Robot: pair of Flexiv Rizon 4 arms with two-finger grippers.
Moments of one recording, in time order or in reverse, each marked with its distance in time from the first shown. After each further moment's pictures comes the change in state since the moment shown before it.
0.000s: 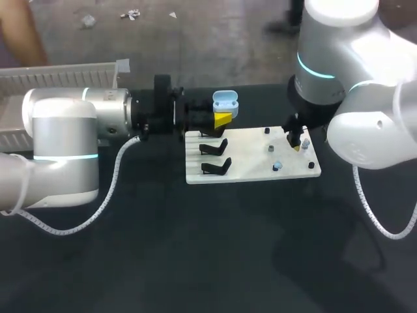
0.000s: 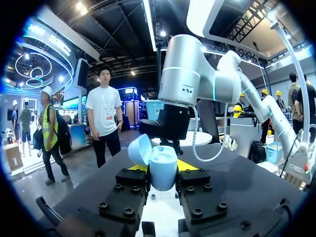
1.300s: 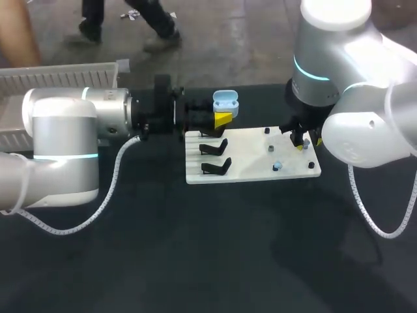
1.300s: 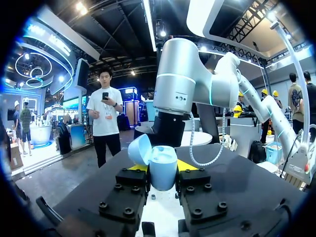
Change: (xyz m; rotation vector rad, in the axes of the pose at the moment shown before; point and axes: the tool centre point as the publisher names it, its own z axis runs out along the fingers) left arm 0.000 0.000 0.000 -0.001 0.001 0.000; right arm -0.009 0.000 0.017 -0.006 0.010 0.019
